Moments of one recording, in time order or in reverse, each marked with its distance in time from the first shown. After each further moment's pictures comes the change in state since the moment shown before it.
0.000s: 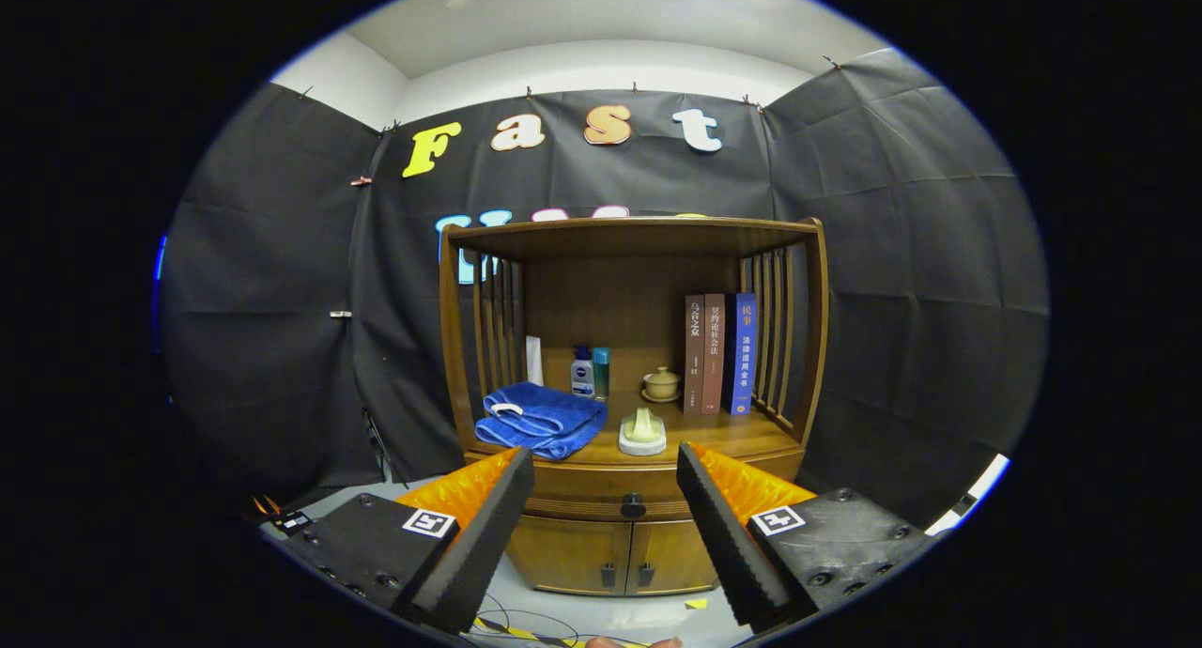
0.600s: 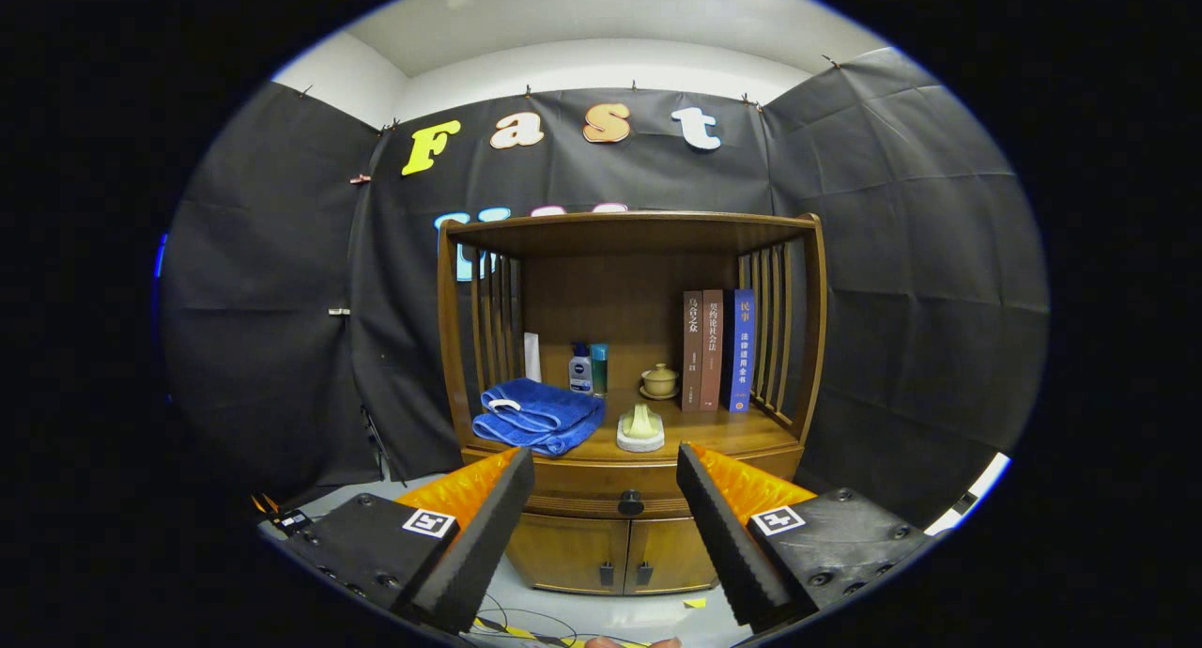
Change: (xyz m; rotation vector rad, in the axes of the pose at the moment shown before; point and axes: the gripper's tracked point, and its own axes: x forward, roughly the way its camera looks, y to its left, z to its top) arm 0.000 -0.004 -0.009 -0.002 0.005 -0.008
